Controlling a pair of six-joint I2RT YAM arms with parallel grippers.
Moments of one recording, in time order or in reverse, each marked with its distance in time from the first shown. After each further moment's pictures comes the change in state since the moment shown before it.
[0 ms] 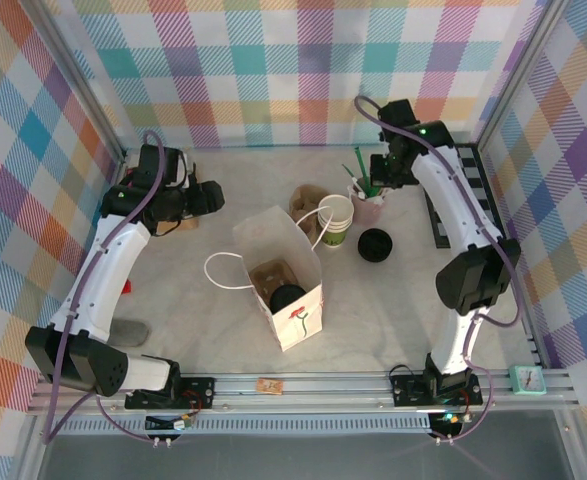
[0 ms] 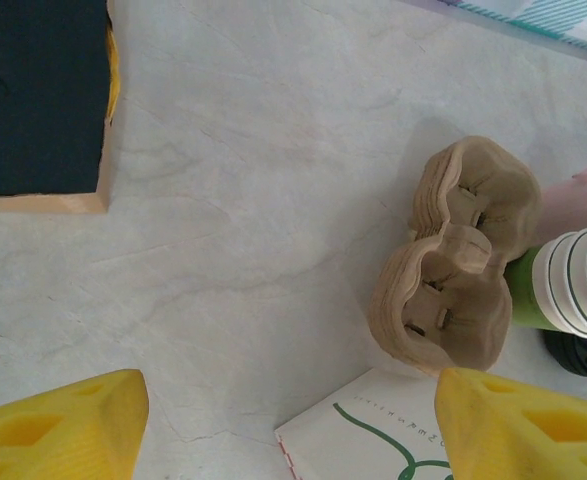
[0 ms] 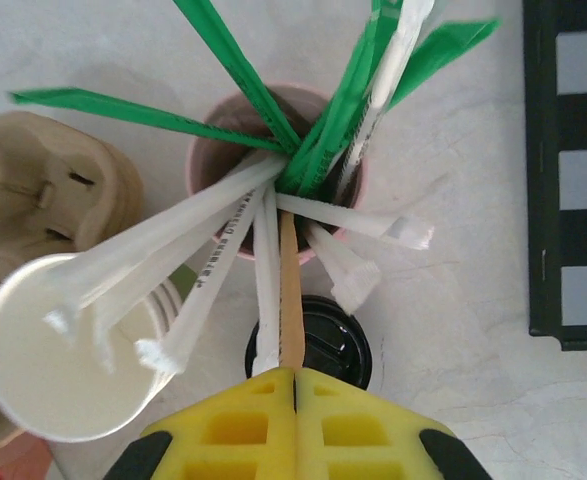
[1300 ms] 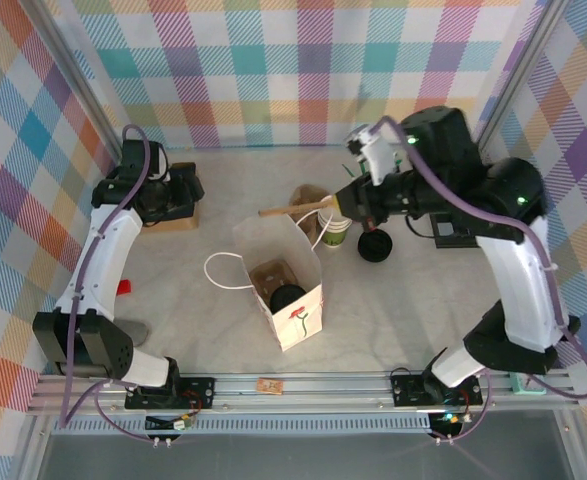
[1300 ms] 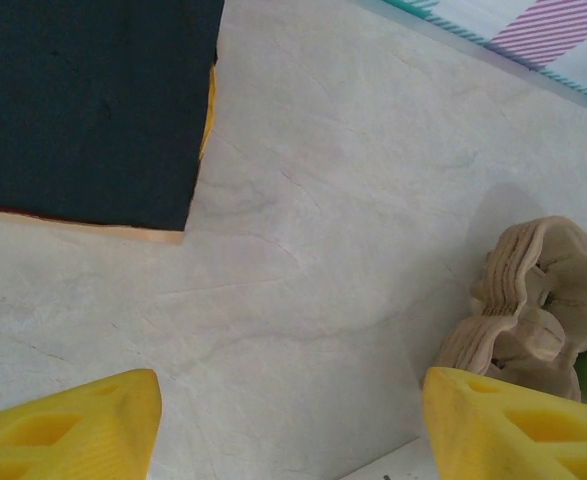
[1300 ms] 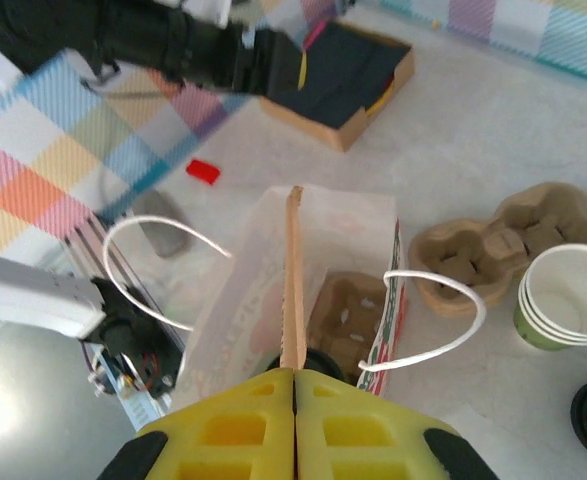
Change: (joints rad) left arm 0.154 0.077 -0.001 0.064 0.008 -0.005; right arm 0.466 -0.306 0.356 -0.219 -0.339 -0.133
